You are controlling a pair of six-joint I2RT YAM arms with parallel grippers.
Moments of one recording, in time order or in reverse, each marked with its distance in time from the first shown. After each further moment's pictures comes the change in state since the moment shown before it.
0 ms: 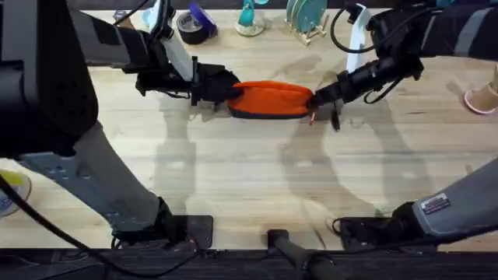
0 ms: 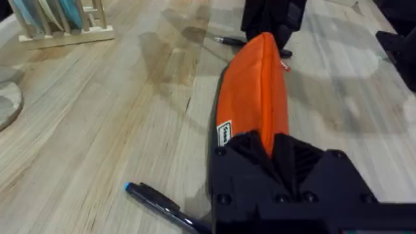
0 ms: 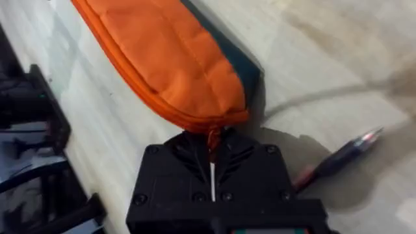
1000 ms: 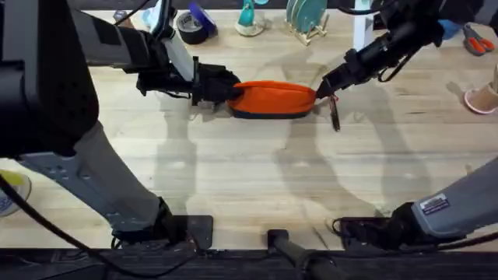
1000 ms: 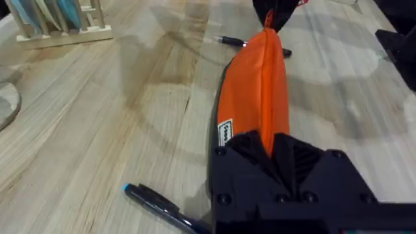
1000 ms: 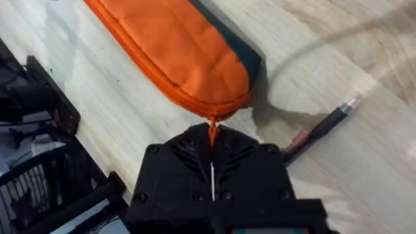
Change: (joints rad) left arm -0.005 0.000 0.000 0.001 -0.005 0.000; right arm 0.023 0.000 0.253 -0.310 0.143 0.030
